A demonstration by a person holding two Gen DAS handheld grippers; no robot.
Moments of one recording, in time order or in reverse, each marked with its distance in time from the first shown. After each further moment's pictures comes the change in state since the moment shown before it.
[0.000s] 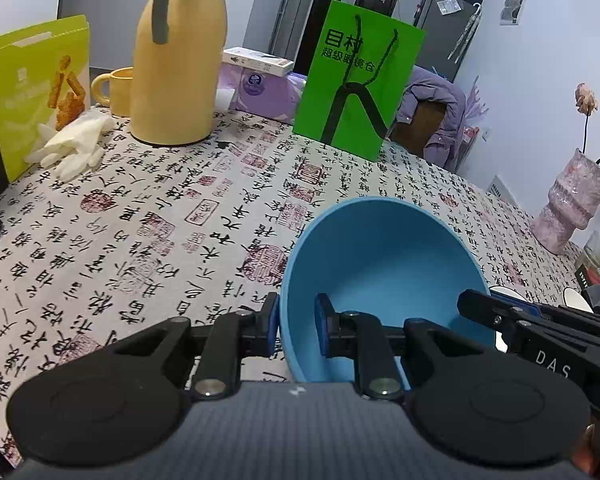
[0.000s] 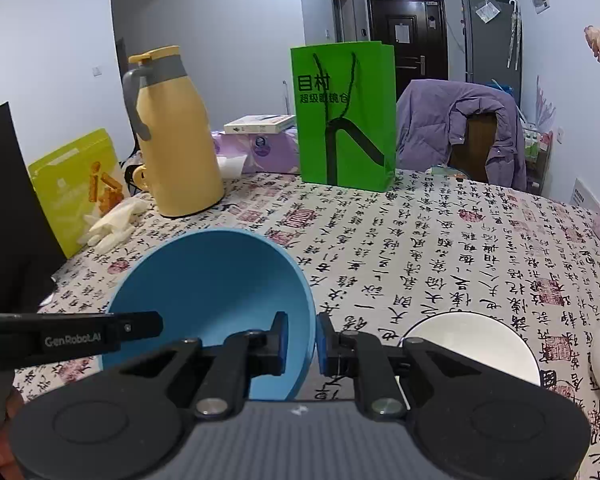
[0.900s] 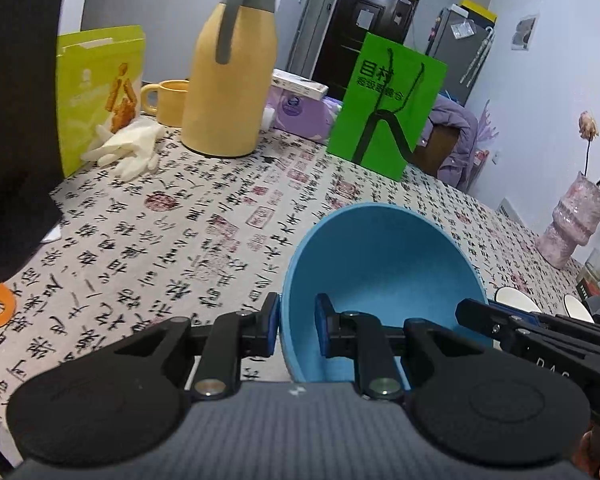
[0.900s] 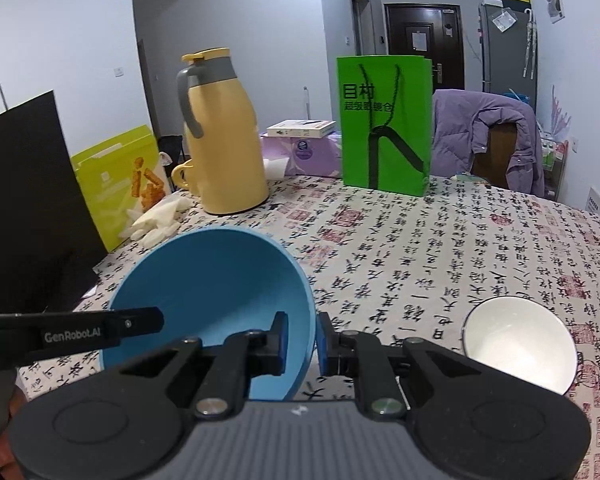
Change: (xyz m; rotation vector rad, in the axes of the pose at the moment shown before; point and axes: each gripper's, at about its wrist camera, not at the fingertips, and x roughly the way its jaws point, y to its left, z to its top) left arm -0.055 0.053 -0.017 -0.044 -0.064 0.022; right arm -0.024 0.061 -0.014 -0.025 -0.017 0.044
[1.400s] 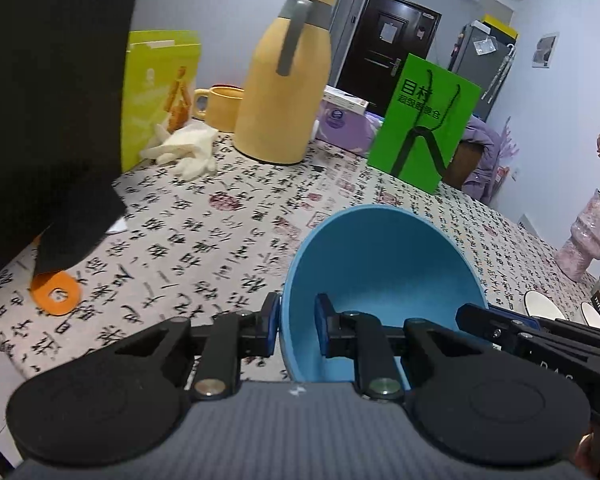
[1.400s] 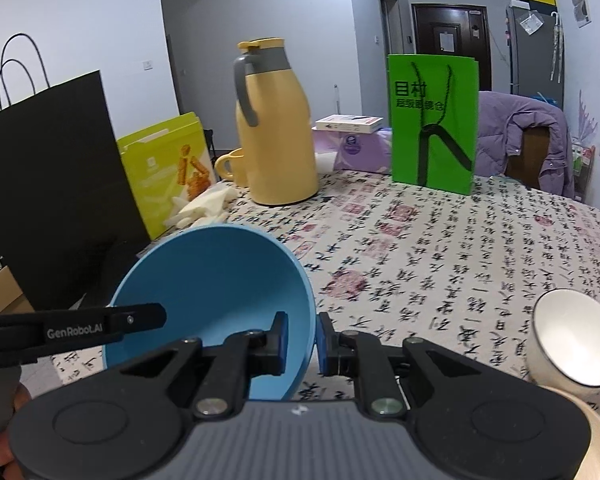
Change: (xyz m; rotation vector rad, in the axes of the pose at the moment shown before) left arm -0.031 0.054 -0.010 -0.041 -0.029 0.052; right arm 0.001 0.056 -0.011 -0.029 0.008 0.073
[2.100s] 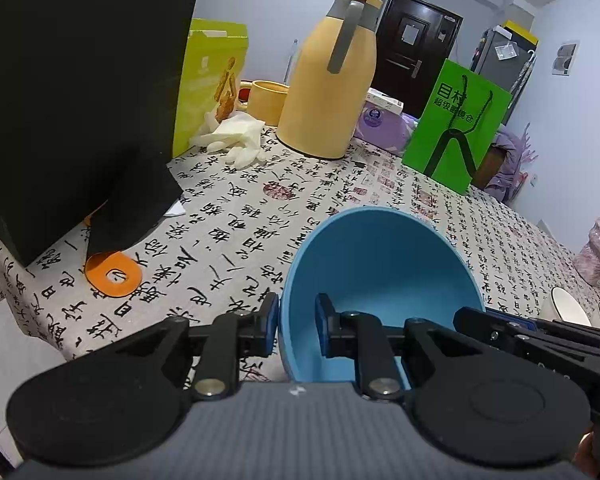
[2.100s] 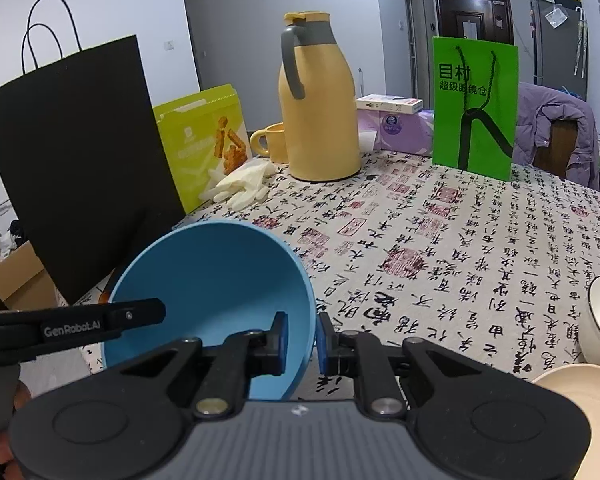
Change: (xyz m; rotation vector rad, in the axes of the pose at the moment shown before) left arm -0.014 0.048 -0.011 -0.035 0.008 0.045; right arm 0.019 0.046 -0.010 -0.029 0.058 0.047
